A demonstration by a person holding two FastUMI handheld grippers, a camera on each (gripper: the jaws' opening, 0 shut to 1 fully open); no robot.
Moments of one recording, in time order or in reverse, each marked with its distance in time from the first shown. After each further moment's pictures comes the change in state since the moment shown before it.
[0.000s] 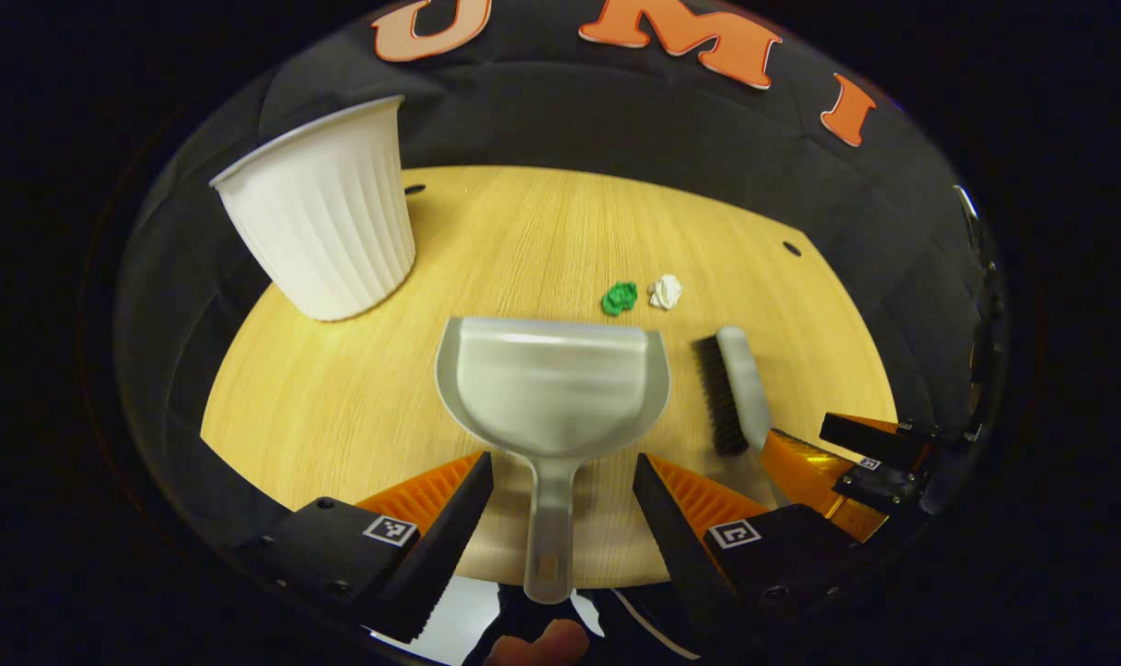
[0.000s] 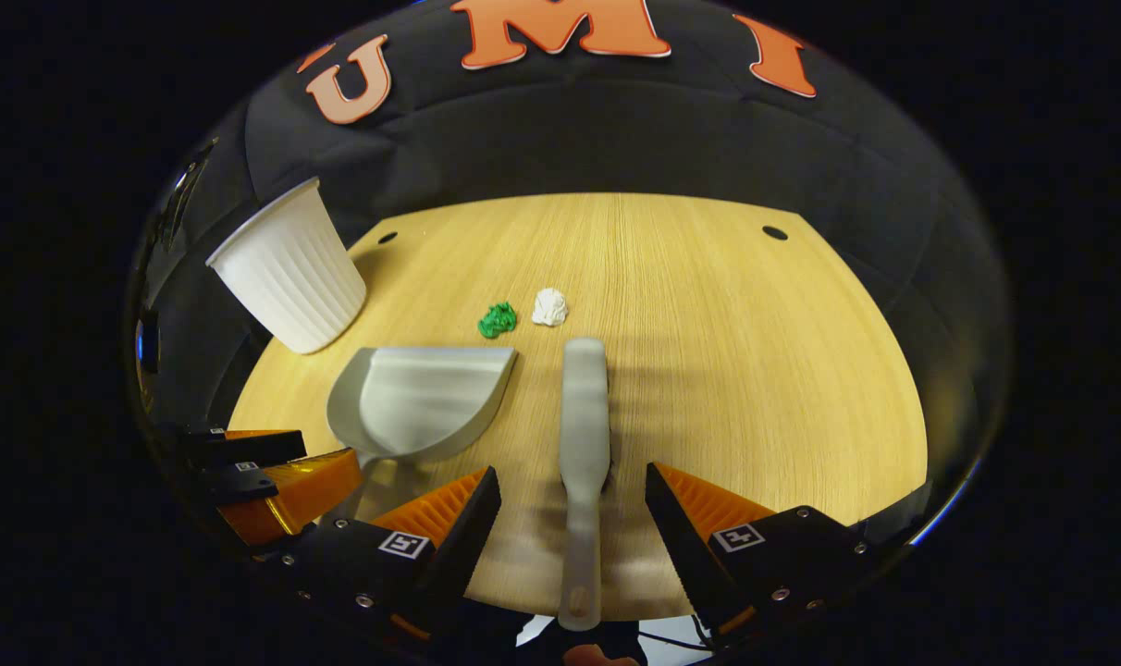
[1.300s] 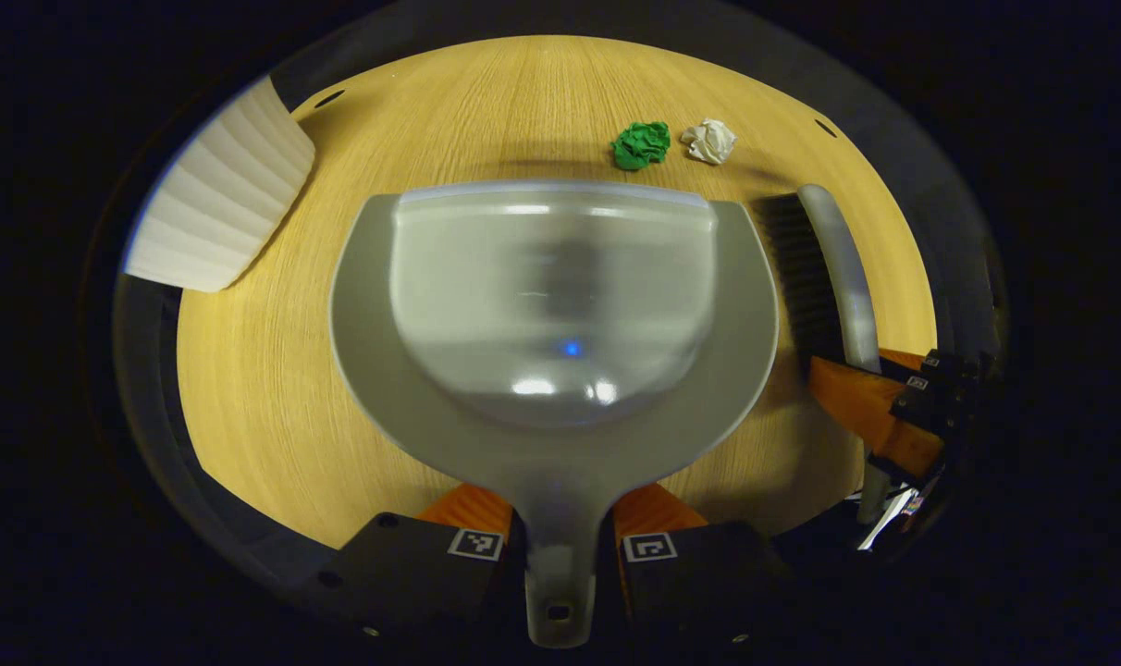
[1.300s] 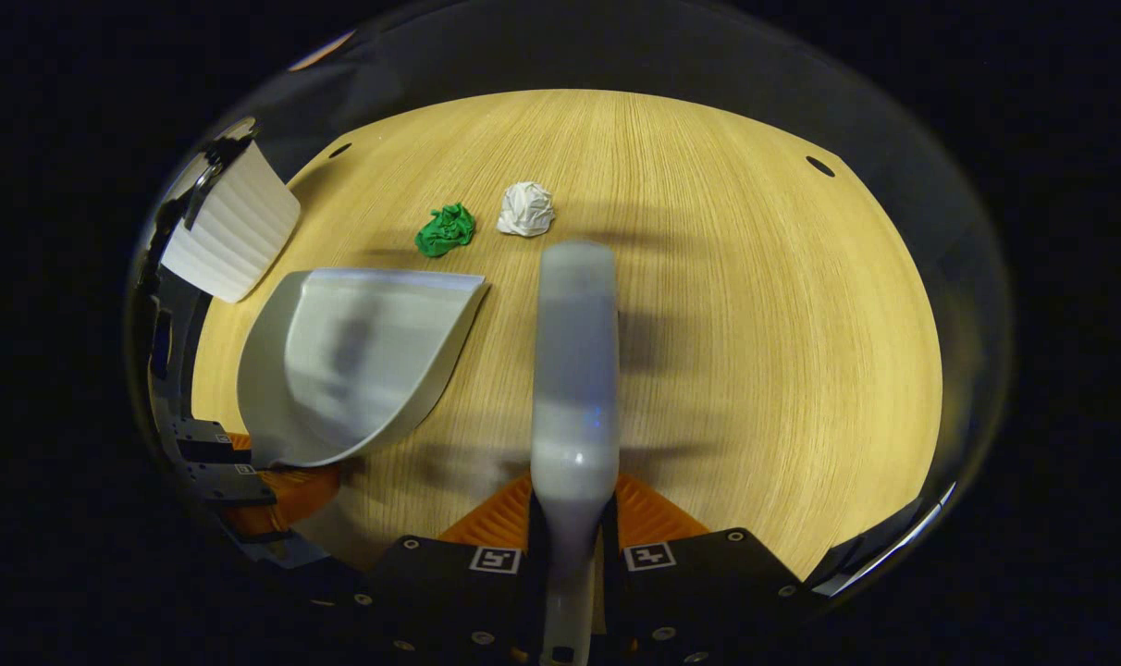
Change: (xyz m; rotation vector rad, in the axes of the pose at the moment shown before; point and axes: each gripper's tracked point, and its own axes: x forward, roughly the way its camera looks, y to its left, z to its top) left arm 0.051 0.017 -0.012 0.145 0.440 -0.018; right arm 0.067 -0.014 -0.011 -0.033 0.320 -0.062
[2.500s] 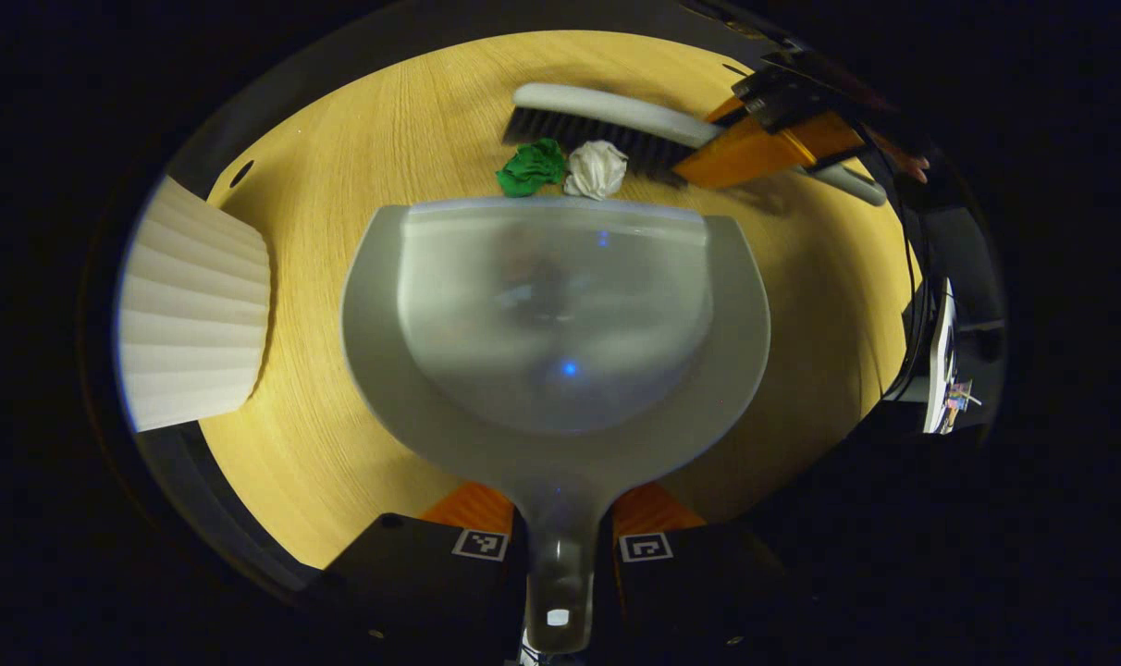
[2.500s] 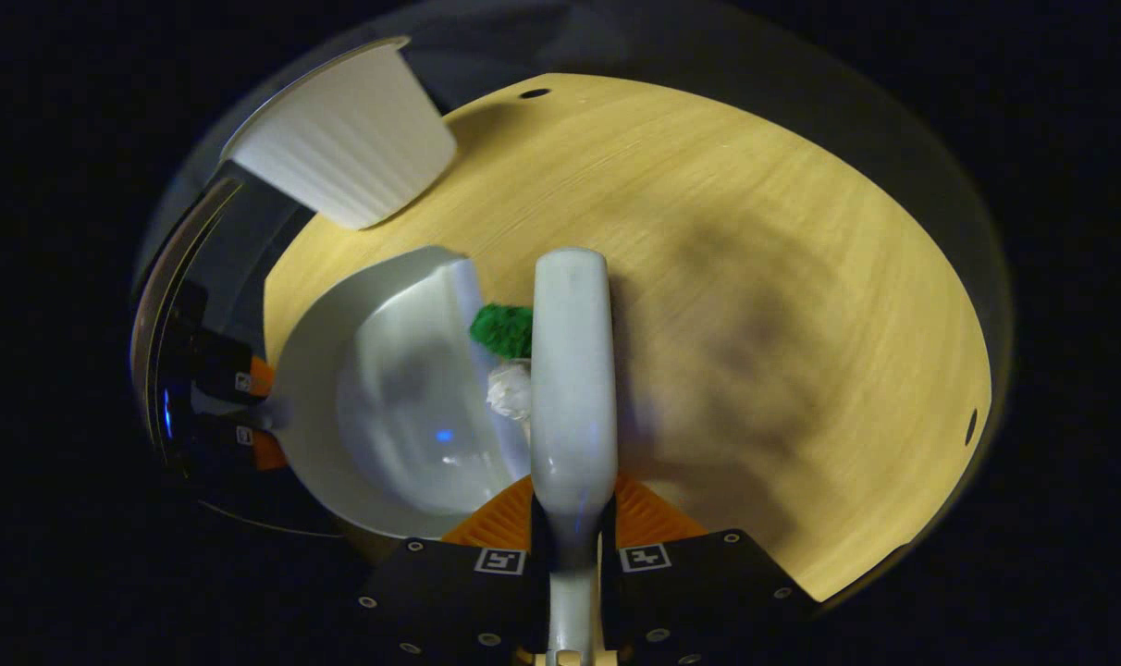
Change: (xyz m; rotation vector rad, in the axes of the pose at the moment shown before) left arm -0.019 0.041 0.018 0.324 0.062 -0.029; right arm 0.031 0.074 0.119 -0.644 0.130 0.386
